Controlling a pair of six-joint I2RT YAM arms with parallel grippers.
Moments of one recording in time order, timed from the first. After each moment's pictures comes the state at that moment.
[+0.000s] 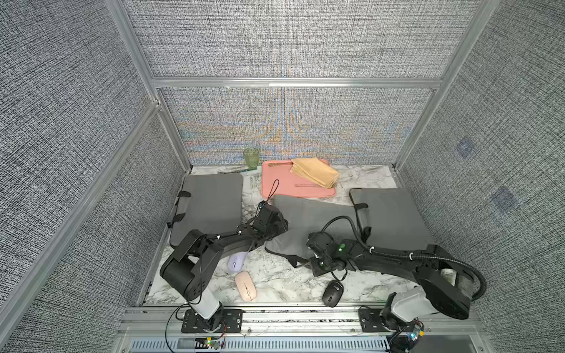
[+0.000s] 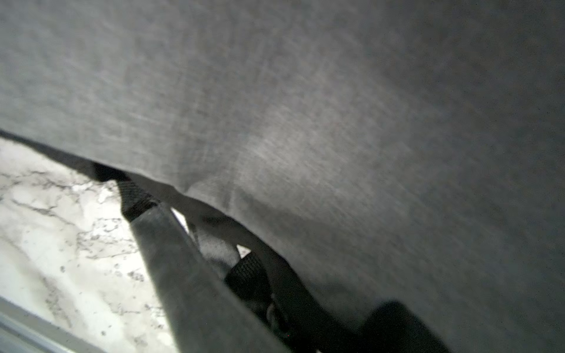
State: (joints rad) left arm -0.65 1.65 0.80 0.10 0.05 -0.96; right arm 0.96 1.50 0.80 -0.53 0.01 0.58
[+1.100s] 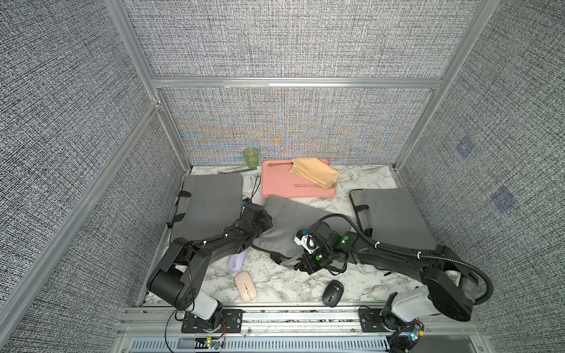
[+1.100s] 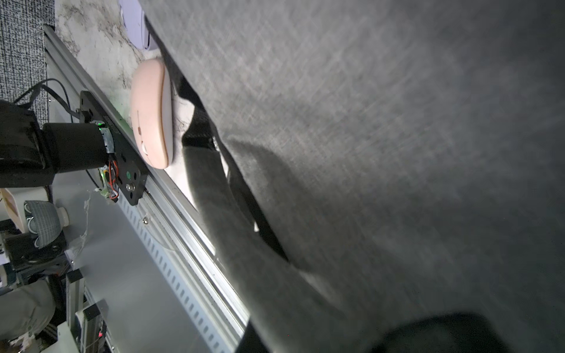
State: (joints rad) left arm -0.52 1.55 0.70 0.18 -0.02 -0.84; right arm 0.90 1.47 0.87 -0.49 -0.43 0.46
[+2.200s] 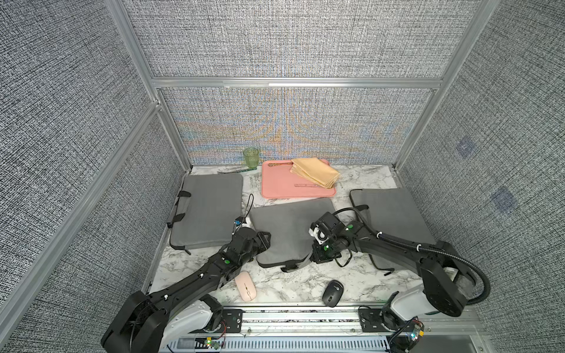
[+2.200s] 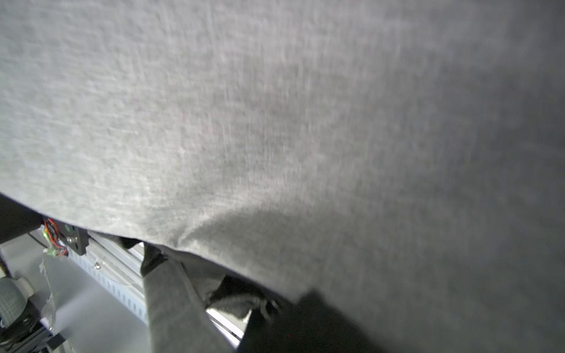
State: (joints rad) left arm -0.67 1.06 0.41 0.03 -0.07 -0.95; right arm 0.75 1.50 0.94 -0.69 -0.28 0.47
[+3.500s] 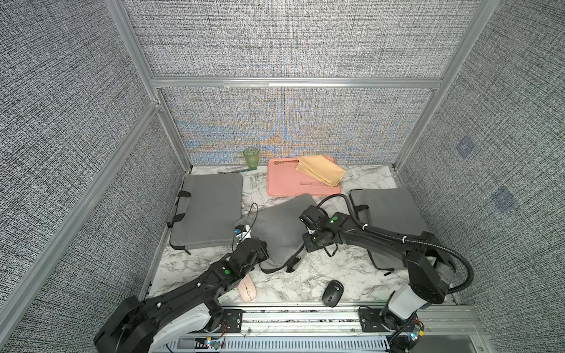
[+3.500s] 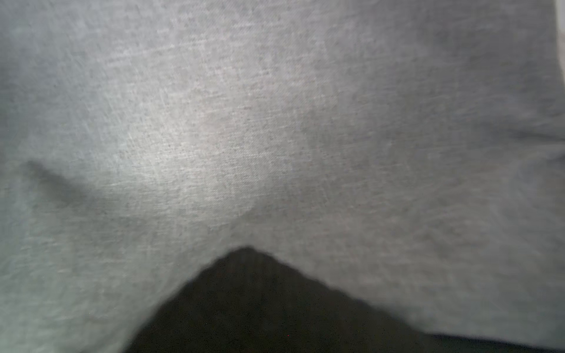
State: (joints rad) left arm -0.83 1.05 0.36 0.04 -0.23 -1.03; right arm 0.85 1.63 1.15 -0.77 0.11 0.48
